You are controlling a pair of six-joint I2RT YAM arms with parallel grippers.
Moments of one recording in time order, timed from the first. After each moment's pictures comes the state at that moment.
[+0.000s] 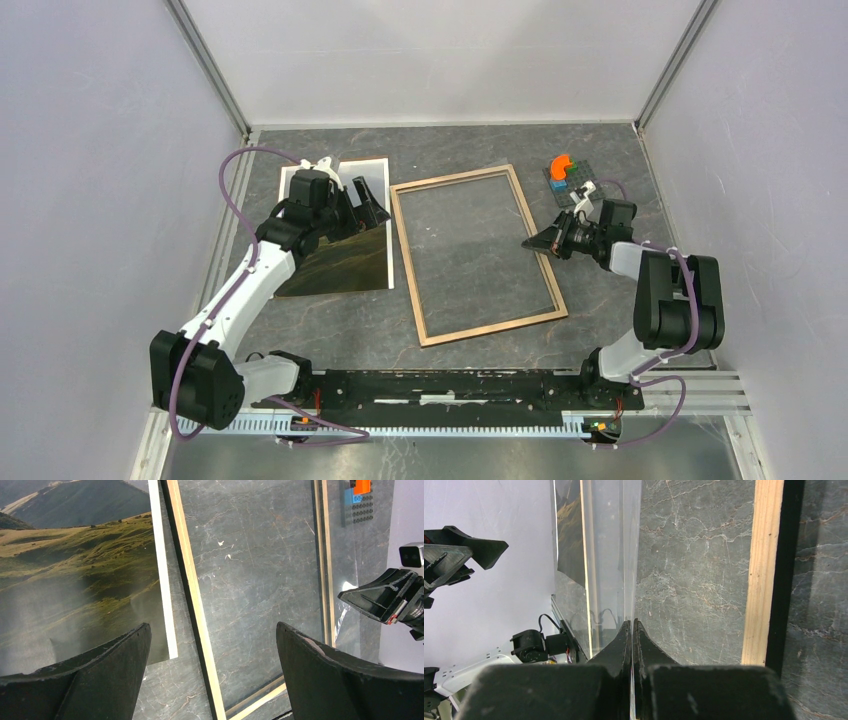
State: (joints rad) left arm -0.30 1.20 0.96 -0.42 0.17 -0.58; right arm -0.14 1.58 0.64 0.16 -0.99 0.50
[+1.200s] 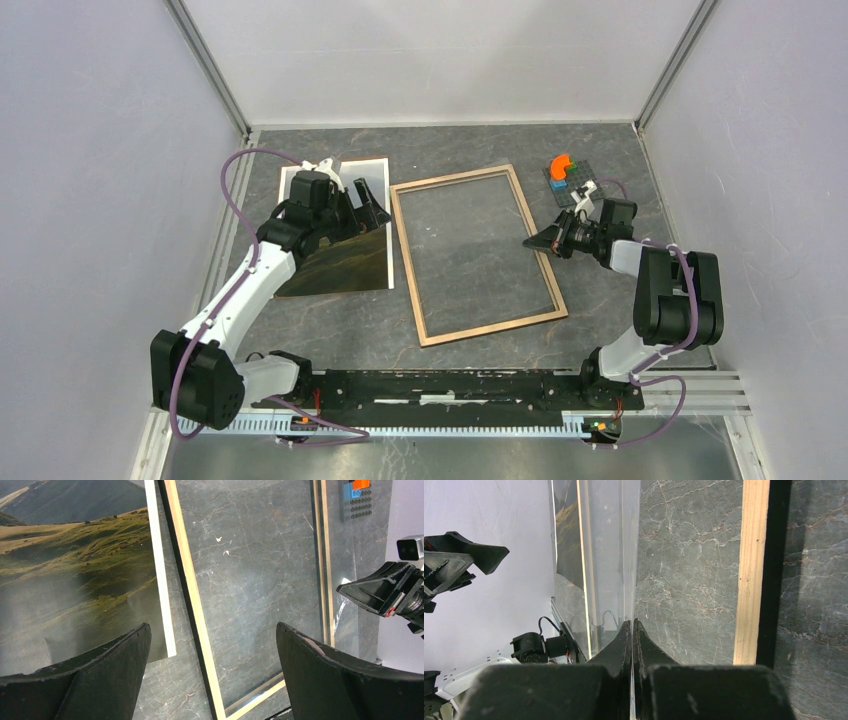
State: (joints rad) left arm -0.30 1.20 0.95 -0.41 0.19 -0.58; right arm -0.15 1.60 0.65 0.16 -0.98 0.50
